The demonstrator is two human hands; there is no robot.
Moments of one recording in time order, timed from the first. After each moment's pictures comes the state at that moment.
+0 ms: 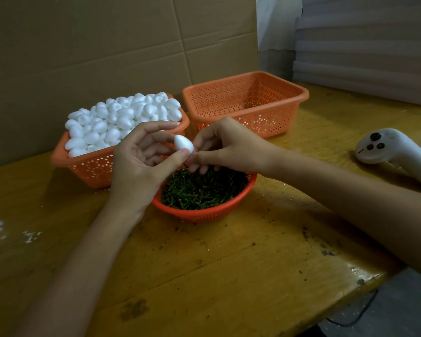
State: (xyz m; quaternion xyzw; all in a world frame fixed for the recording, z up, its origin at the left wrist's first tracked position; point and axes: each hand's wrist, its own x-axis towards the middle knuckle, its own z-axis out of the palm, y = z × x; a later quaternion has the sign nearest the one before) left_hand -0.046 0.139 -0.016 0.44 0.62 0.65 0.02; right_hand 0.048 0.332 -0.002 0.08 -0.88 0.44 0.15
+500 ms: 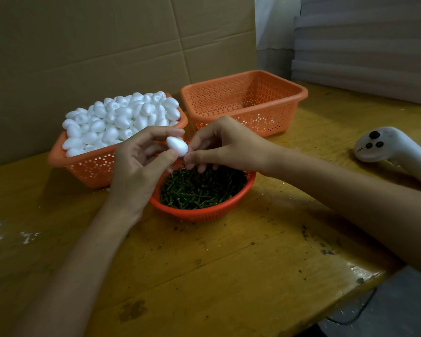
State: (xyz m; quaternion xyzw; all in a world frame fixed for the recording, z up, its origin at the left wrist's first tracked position) left_hand -0.044 0.139 -0.015 0.45 0.63 0.63 0.02; right_hand 0.047 0.333 -0.003 0.09 -0.88 0.44 0.15
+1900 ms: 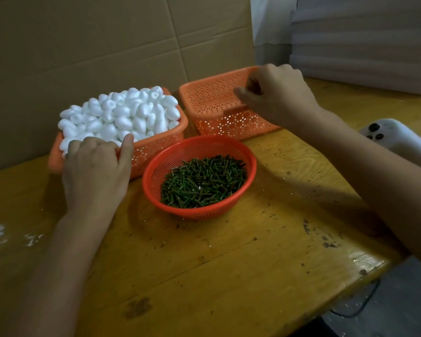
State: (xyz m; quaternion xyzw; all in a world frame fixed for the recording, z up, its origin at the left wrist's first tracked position) left_hand -0.085 0.106 -0.008 0.29 0.90 0.14 -0.30; right_hand 0.065 0.389 0.035 -0.21 -0.91 0.08 0.35
